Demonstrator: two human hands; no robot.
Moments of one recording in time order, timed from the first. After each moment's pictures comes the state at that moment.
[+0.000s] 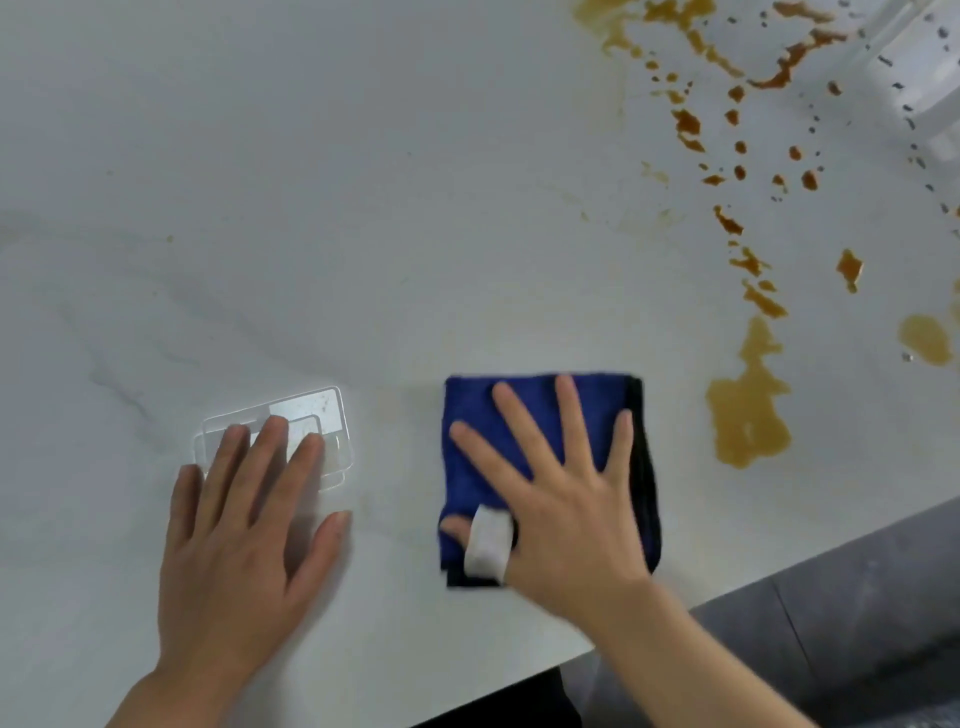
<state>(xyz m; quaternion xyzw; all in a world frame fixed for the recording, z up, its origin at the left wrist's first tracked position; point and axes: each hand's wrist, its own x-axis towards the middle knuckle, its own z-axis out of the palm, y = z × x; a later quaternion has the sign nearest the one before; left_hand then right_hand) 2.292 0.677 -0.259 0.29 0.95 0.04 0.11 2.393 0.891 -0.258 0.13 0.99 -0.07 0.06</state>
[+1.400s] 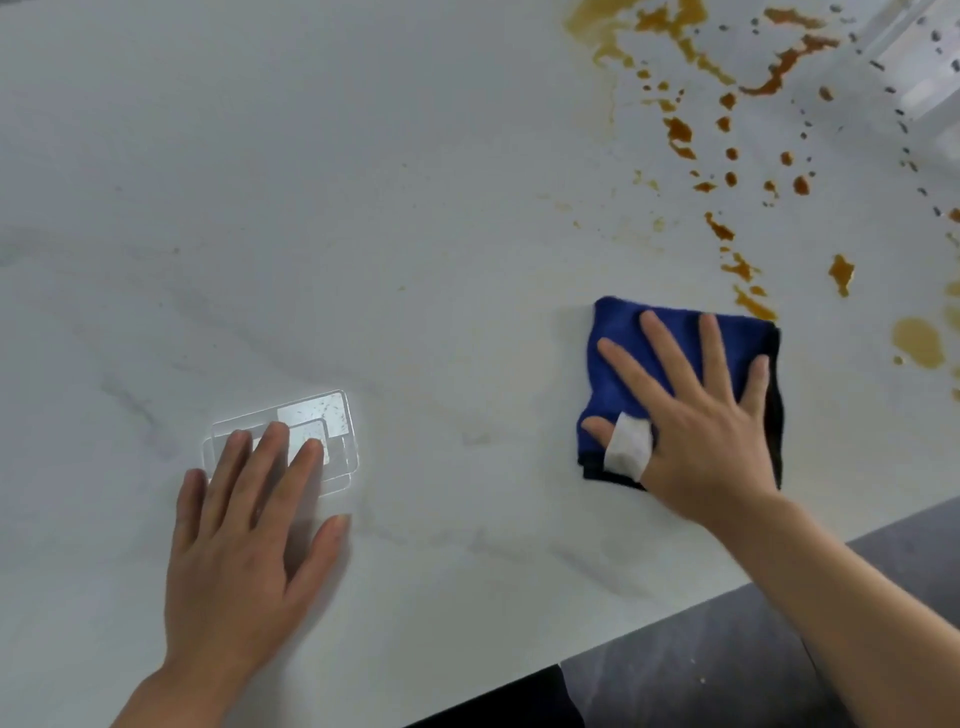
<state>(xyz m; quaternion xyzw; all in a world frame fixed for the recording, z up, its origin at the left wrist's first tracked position) 2.289 0.677 -0.261 0.28 0.95 0.05 0.09 2.400 0.996 -0.255 0.22 0.97 -0.05 0.13</state>
